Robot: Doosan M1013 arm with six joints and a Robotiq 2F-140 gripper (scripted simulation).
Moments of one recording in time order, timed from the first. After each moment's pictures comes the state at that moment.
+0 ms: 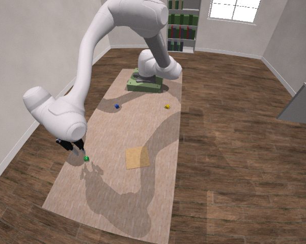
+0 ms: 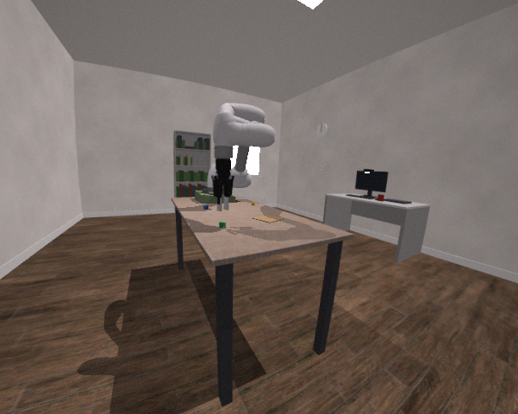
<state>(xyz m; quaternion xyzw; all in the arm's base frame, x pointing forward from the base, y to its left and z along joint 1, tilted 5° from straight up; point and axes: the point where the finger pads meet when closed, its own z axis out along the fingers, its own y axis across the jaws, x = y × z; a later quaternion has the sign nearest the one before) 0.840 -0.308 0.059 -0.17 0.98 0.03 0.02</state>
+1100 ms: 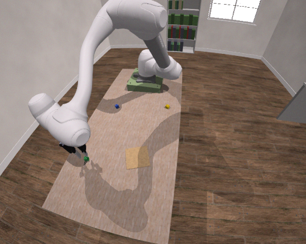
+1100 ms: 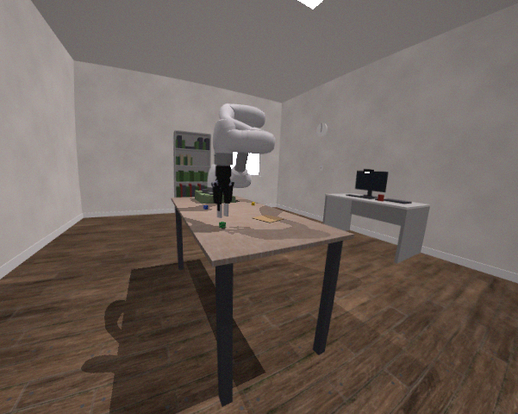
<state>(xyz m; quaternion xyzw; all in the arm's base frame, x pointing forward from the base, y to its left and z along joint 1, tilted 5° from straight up) 0.841 -0.306 0.027 -0.17 0.98 0.03 0.02</state>
